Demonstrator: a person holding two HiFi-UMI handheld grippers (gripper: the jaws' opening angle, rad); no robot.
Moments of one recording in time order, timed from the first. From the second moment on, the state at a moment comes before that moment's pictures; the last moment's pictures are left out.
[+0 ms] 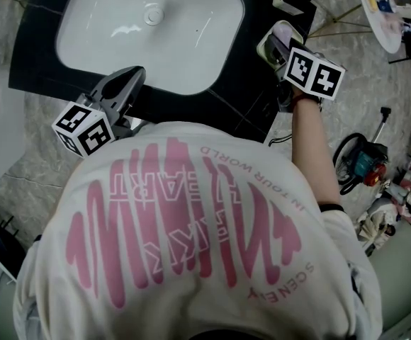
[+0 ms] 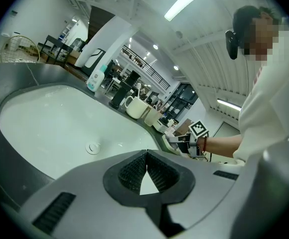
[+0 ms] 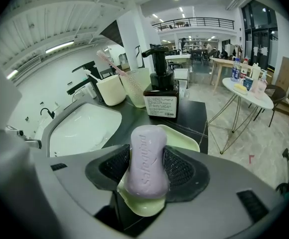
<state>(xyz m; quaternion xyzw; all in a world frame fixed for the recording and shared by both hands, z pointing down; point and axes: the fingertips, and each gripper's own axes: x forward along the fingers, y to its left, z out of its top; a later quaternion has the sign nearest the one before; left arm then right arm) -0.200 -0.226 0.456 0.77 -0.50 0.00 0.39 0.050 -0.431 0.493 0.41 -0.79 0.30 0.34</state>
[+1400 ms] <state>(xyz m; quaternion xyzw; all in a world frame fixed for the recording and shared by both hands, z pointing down) -0.204 -0.218 0.452 0.77 -0.51 0.00 0.38 0.031 -0.424 0.485 0.37 -0.82 0.25 0.36</state>
